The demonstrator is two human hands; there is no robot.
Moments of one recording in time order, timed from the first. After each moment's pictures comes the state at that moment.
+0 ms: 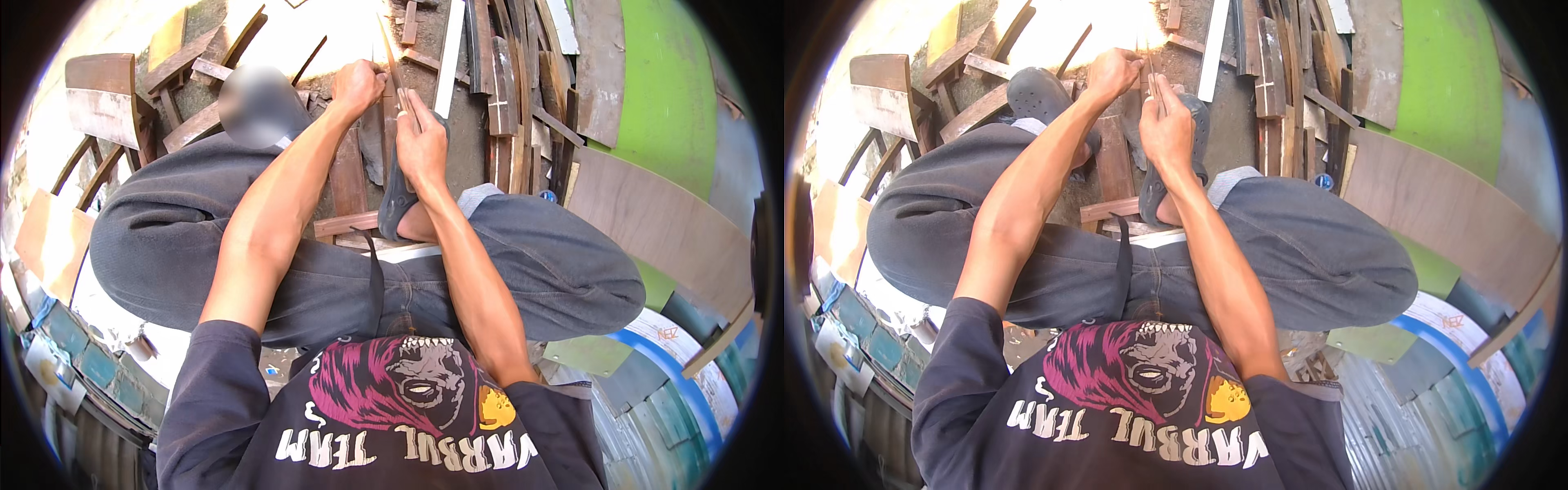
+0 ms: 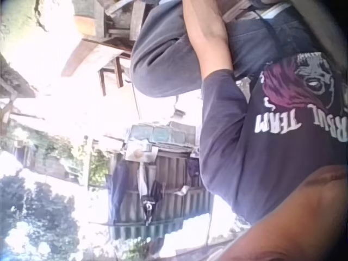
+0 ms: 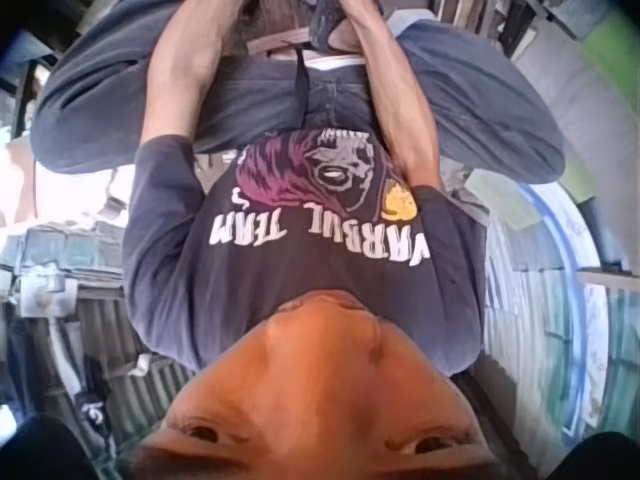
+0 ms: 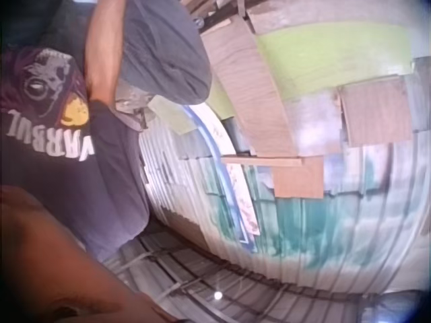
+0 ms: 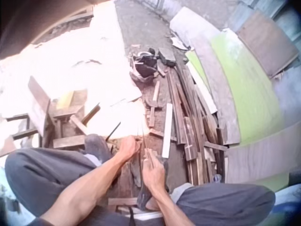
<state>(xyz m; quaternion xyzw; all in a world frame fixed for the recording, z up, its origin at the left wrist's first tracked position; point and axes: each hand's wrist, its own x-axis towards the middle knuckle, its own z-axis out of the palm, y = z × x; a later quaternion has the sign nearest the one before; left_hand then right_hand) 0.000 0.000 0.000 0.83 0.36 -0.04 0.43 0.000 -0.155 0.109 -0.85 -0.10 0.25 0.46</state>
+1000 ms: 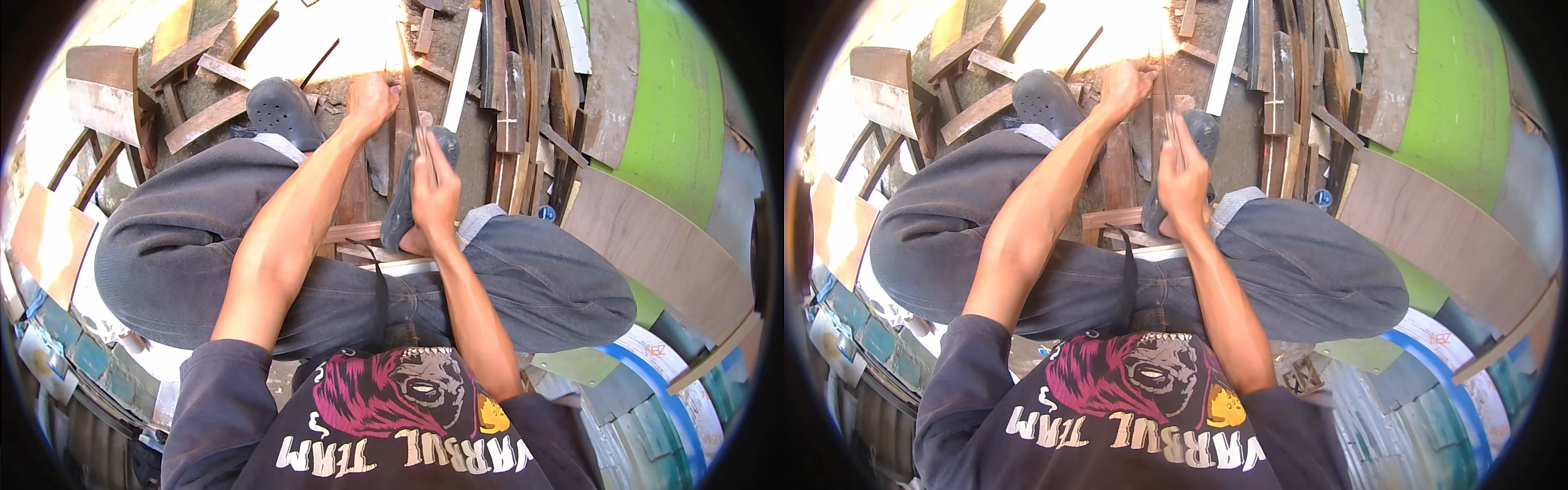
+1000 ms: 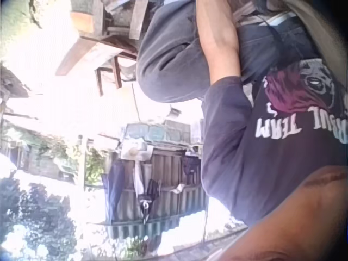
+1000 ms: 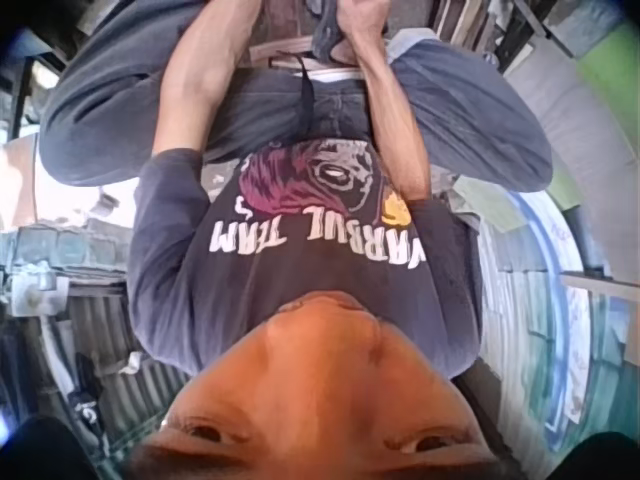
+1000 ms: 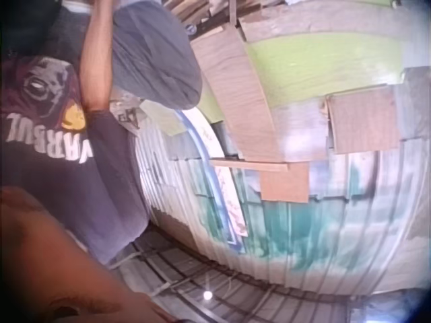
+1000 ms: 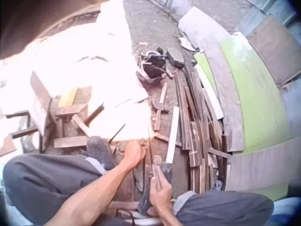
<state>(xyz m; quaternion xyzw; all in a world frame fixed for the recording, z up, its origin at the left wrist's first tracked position) 0.002 -0.004 -0.004 0.78 0.39 -0.03 0.49 -0.025 -0.180 0.118 -0.84 -0.14 0.23 0.47</state>
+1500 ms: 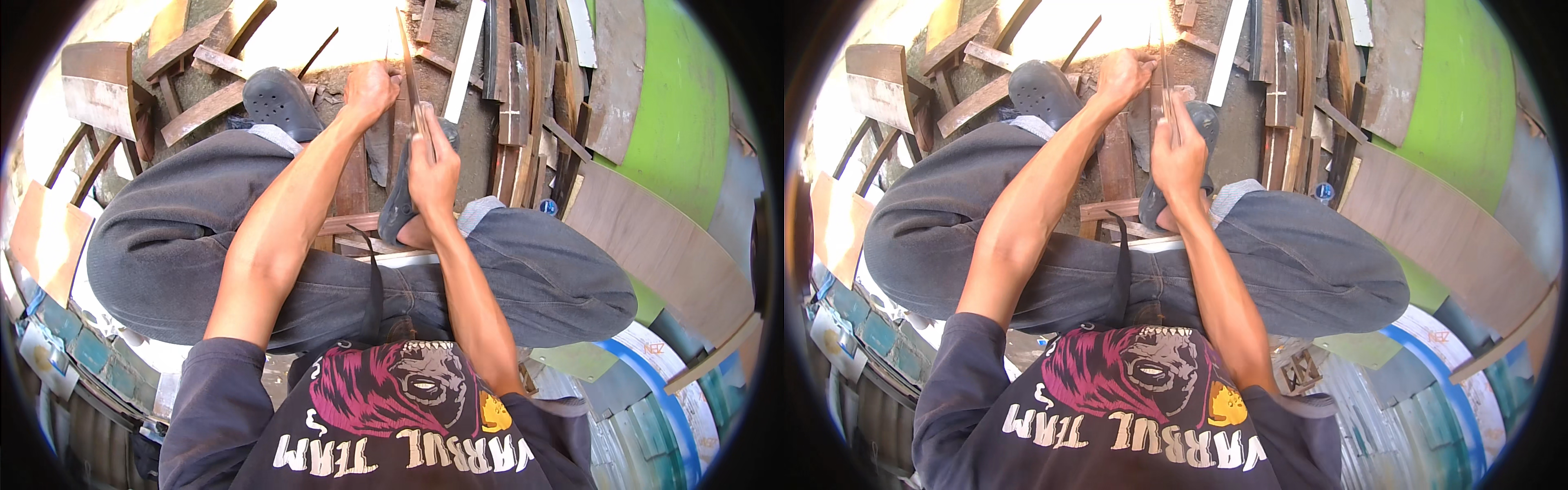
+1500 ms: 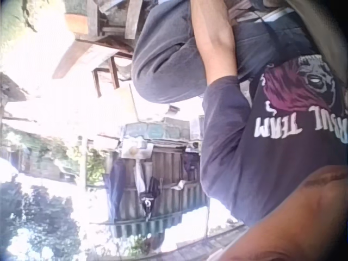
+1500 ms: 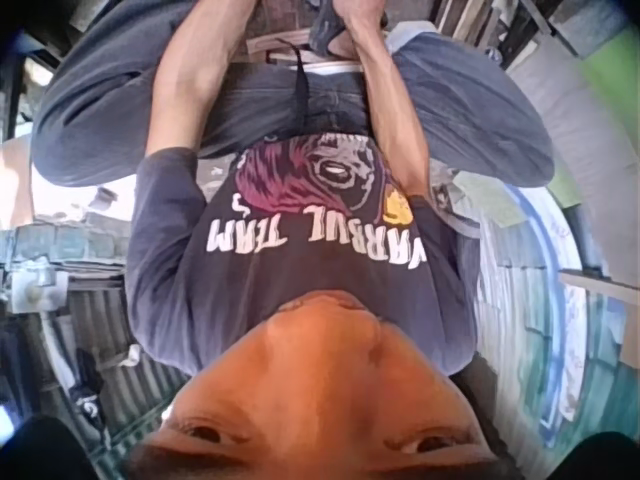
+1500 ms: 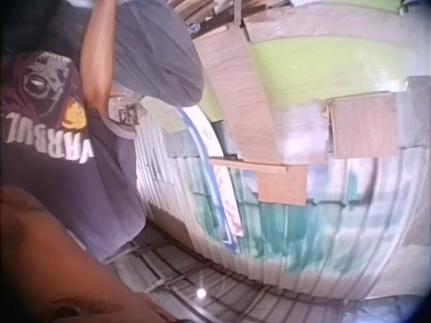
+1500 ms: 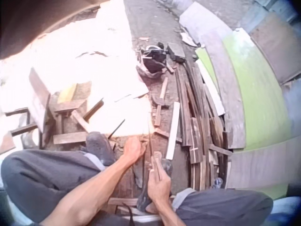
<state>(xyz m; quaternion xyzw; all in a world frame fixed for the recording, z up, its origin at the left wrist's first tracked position) -0.002 -0.009 -0.005 0.81 0.37 -0.04 0.46 -0.018 -0.168 0.125 -0.84 -0.11 0.26 0.46</state>
